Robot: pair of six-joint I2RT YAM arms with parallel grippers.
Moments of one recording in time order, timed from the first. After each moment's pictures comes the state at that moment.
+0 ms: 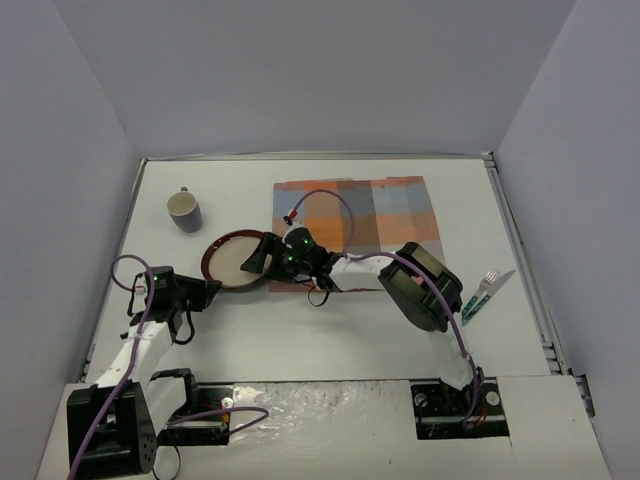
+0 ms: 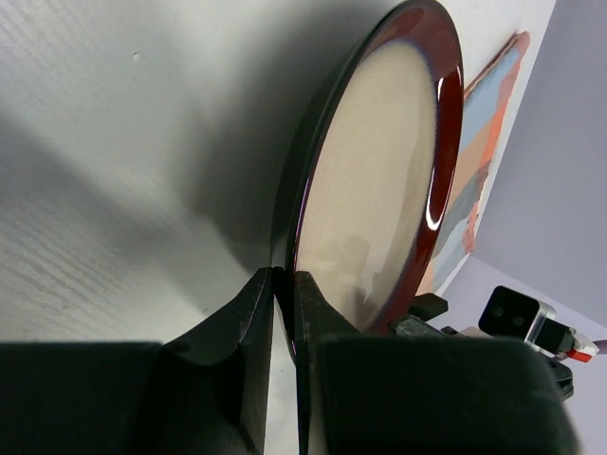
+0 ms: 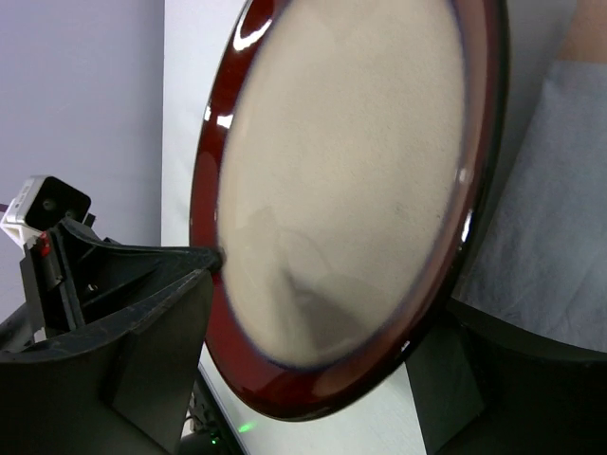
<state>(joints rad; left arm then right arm) 0.12 0.97 0.33 -0.09 0.26 -1.29 0.87 2.09 1.20 0.43 -0.21 1.05</state>
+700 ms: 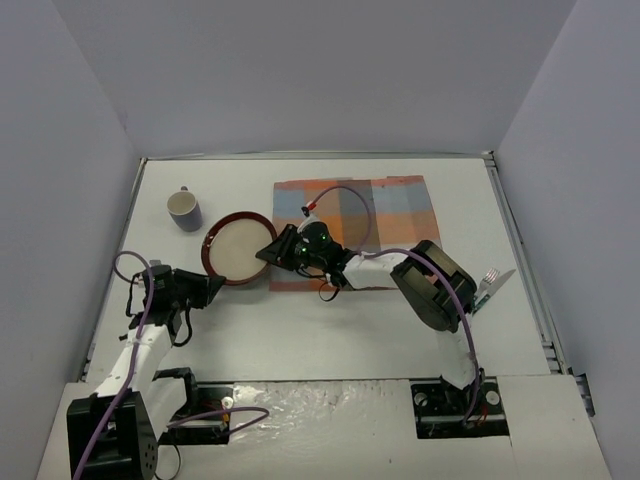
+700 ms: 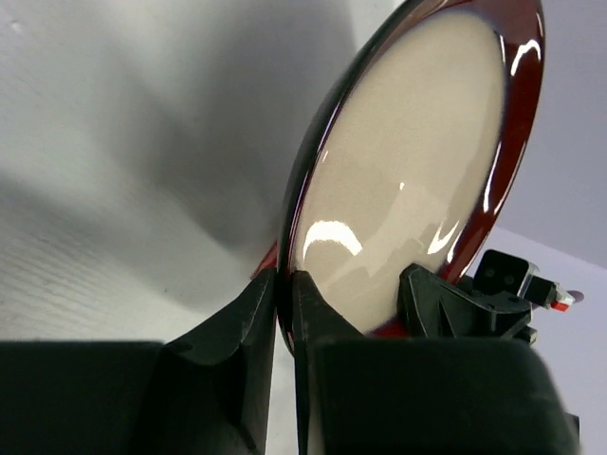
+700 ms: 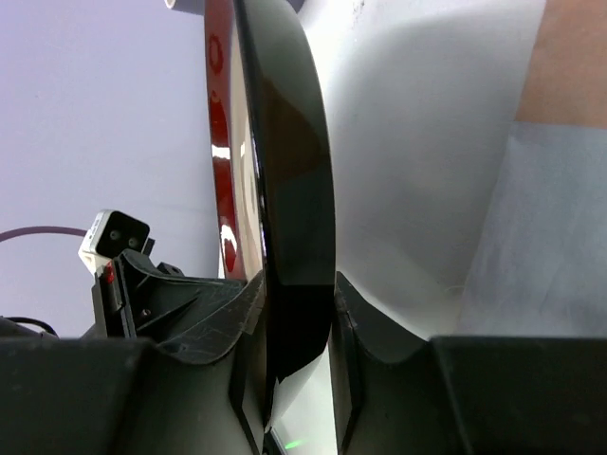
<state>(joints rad) 0.13 0.92 0.32 -0.05 0.36 -1.24 0.81 2.00 1.09 0.58 -0.21 1.14</state>
